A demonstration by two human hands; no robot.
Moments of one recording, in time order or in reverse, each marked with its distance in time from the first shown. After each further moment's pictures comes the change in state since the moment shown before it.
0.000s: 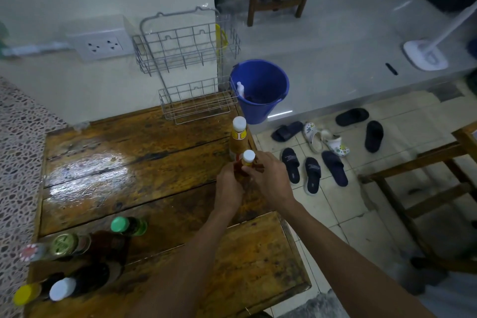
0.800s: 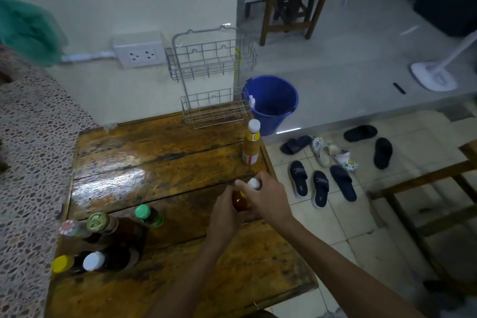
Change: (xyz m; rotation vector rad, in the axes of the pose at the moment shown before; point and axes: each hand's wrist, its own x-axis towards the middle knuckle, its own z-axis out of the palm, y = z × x) left_hand -0.085 -0.024 -0.056 0.045 -0.127 0.043; right_hand -0.060 -0.057 0.003 0.006 -0.182 0.221
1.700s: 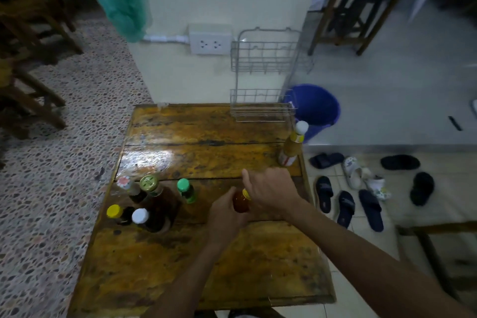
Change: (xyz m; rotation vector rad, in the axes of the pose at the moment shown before) left_hand -0.051 -0.038 -0.052 -0.085 0.259 -0.079; right_hand 0.000 -0.076 0.025 -0.800 -0.037 -0.827
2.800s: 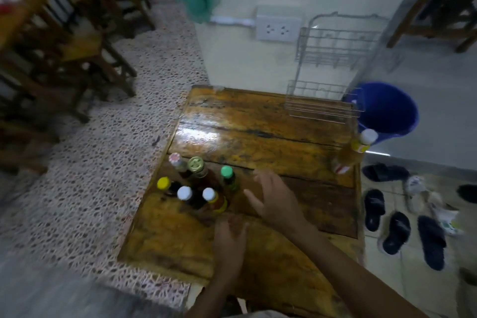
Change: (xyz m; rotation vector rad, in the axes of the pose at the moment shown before) left_hand -0.066 -0.081 0.006 -0.129 0.342 -0.482; right_hand 0.009 -0.063 0.062 0.662 0.014 -0.029
